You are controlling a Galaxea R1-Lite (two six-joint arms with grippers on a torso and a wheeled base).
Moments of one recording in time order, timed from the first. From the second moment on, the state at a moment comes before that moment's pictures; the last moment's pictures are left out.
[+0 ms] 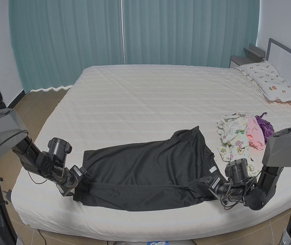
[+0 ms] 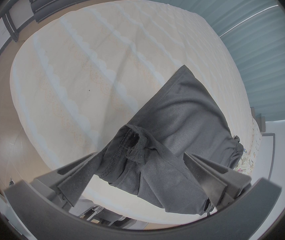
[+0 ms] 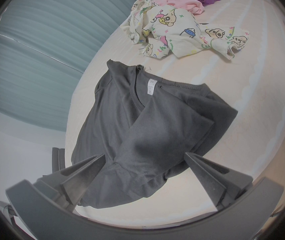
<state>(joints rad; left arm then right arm) -0.11 2.16 -0.85 -0.20 -0.11 -0.95 0.39 2.25 -0.44 -1.04 -0.05 1.07</state>
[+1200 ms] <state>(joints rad) -0.11 2.16 -0.85 -0.20 -0.11 -0.95 0.44 2.30 -0.44 -1.06 -0.16 1.07</state>
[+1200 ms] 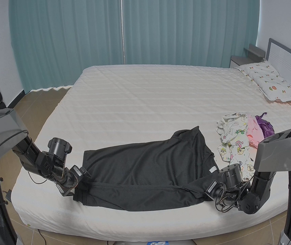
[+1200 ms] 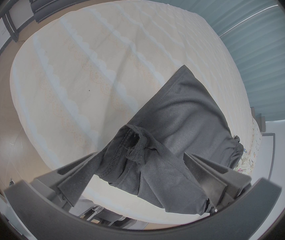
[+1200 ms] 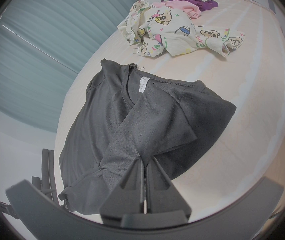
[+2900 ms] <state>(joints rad) -0.14 2.12 -0.88 -0.20 -0.04 -0.88 0.36 2.06 -0.33 -1.09 0.02 0.89</state>
